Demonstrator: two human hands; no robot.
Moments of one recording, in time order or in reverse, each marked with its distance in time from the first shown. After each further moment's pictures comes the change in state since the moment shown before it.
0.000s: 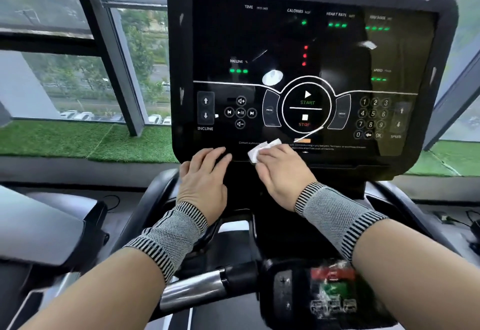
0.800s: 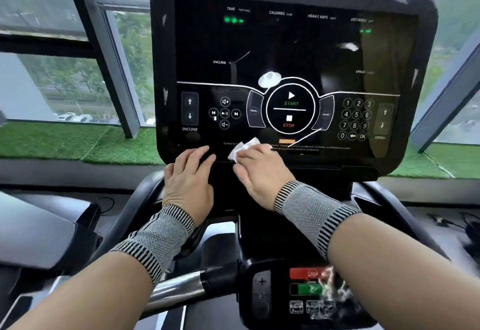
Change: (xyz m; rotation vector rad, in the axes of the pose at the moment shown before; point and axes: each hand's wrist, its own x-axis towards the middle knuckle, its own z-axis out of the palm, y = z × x) left_hand -0.003 0.013 0.005 0.030 0.025 -0.092; right_hand 0.005 0.007 0.006 0.084 -0.112 0.001
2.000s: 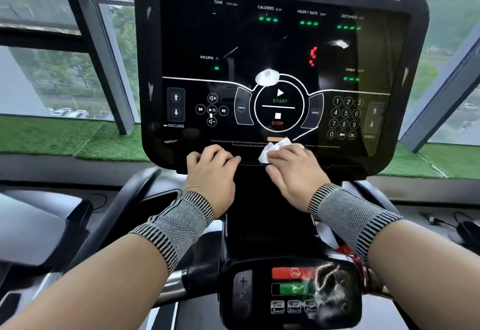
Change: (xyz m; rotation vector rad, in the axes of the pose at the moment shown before) left_hand 0.024 0.050 0.015 0.127 -0.006 0.187; right_hand -0.037 0.061 -0.014 -0.078 0.047 0.071
